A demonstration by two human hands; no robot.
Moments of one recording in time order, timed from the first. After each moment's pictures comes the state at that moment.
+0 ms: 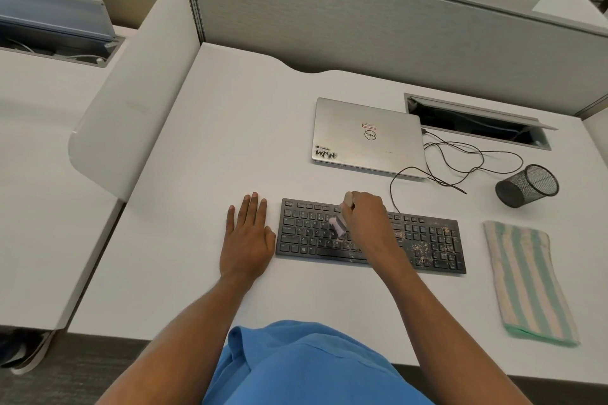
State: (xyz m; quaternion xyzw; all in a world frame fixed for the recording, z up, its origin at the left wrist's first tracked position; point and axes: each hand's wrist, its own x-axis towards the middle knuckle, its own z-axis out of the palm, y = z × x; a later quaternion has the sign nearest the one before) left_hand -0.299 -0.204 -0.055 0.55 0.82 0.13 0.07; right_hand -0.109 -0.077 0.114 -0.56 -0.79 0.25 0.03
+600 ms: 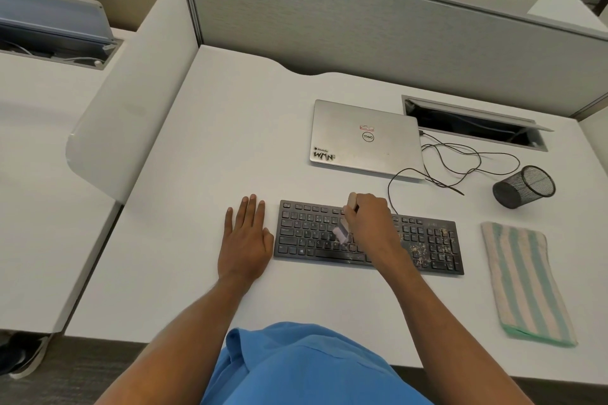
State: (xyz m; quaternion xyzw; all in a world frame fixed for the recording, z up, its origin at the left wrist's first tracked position) left_hand -0.299 -0.205 -0.055 0.55 0.82 0.14 0.07; right_hand -0.103 -0.074 0.113 -0.59 -0.77 0.25 0.03
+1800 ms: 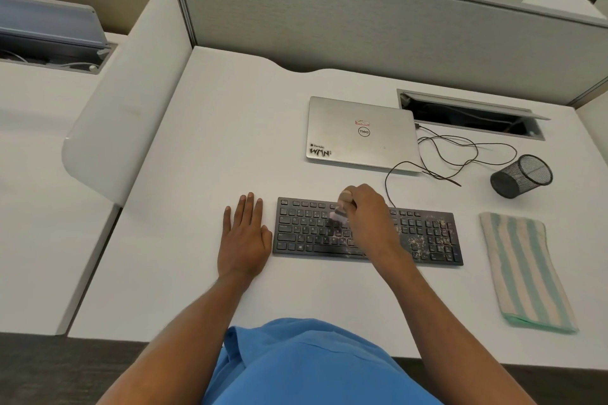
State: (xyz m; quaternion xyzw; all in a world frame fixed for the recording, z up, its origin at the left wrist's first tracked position) left_hand -0.299 -0.204 -0.055 0.55 0.82 0.13 0.07; right_hand -0.096 -0.086 0.118 -0.53 -0.72 0.41 0.18
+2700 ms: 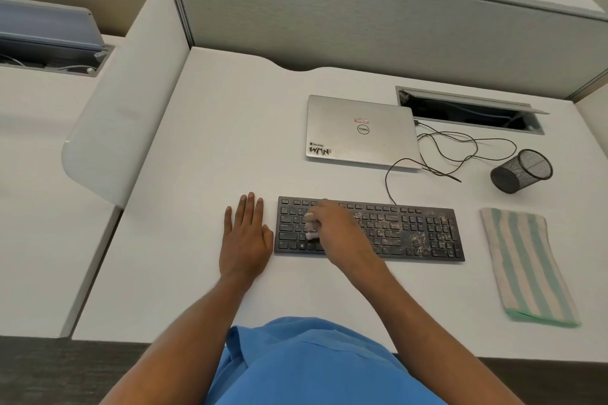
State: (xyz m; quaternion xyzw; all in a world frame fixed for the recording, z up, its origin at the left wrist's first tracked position) left_hand -0.298 -0.204 -0.057 0.55 0.82 0.14 0.07; right_hand -0.131 -0.112 0.091 -0.54 -0.61 0.57 0.11
